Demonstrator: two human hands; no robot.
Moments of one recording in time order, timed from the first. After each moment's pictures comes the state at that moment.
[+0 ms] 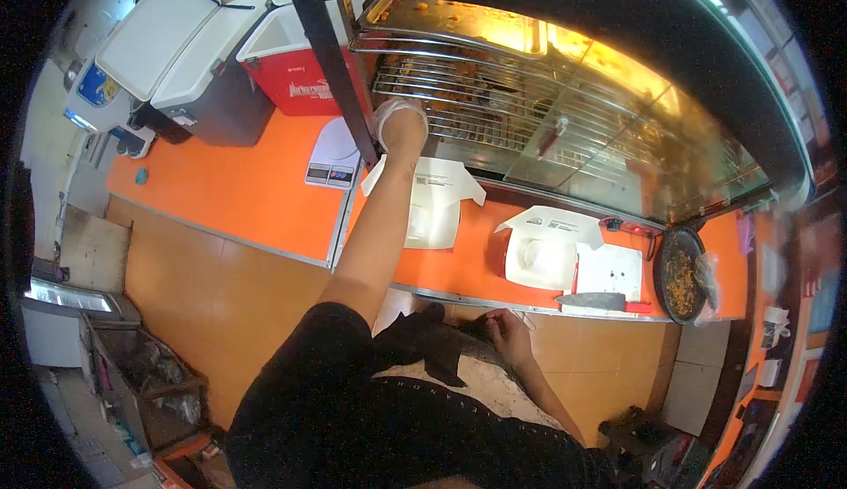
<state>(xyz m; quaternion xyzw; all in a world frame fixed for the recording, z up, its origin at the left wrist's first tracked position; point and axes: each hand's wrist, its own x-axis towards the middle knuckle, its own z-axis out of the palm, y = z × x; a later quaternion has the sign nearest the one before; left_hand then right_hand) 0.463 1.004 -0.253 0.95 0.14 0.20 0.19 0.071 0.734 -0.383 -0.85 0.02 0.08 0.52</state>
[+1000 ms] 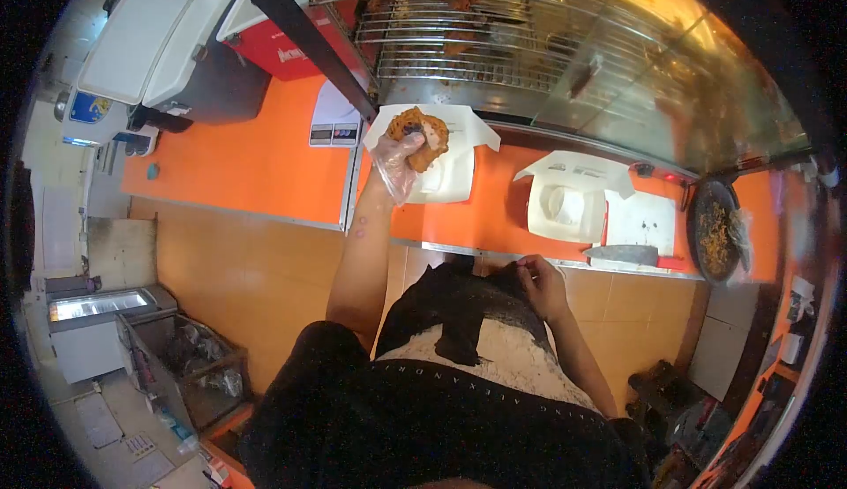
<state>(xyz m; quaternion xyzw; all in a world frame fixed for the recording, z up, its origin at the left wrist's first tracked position) 0.319 1.024 -0.296 0.33 0.00 -0.11 0.94 0.099 0.722 -0.354 -0.85 0.06 0.13 0.51</state>
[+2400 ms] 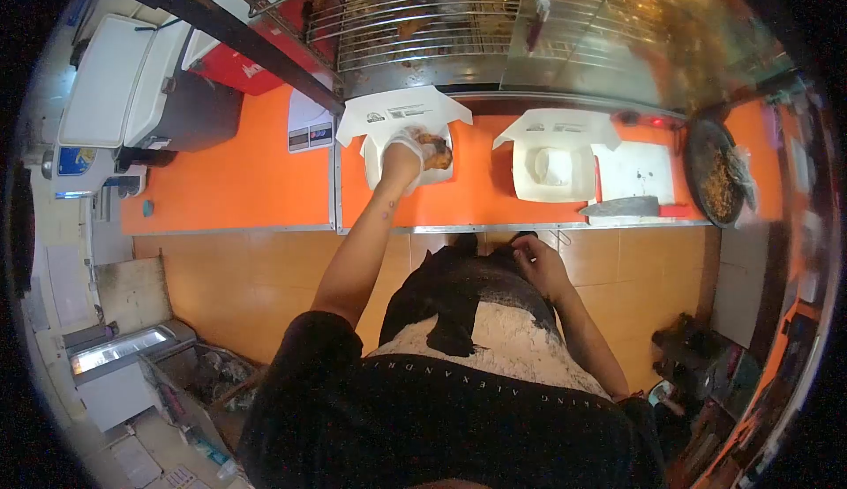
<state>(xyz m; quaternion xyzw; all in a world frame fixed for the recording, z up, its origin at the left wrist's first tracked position) 0.324 0.994 -0.426 0.83 0.02 -0.11 0.55 0.075 0.721 -0.352 -0.86 0.08 0.19 0.46</state>
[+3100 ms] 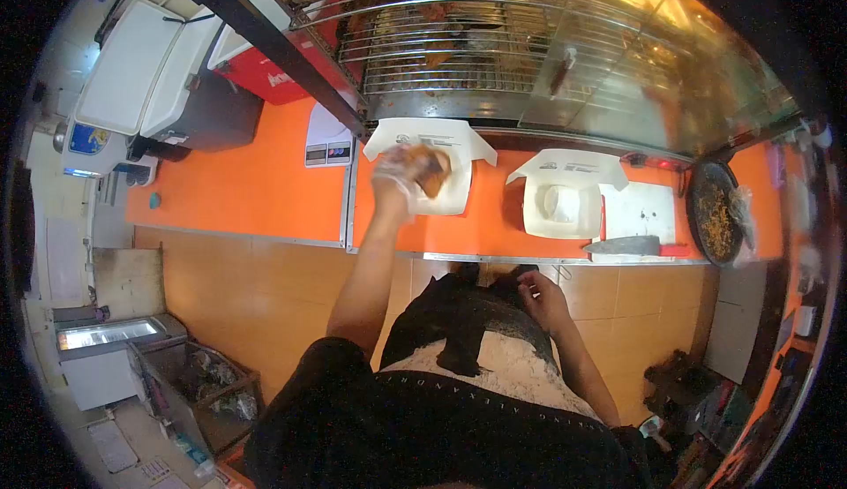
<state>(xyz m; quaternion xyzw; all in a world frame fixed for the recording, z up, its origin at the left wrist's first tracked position) 0.316 1.006 -0.368 0.57 0.05 0.05 0.82 0.071 0.721 -0.354 -0.86 0.06 0.17 0.47</state>
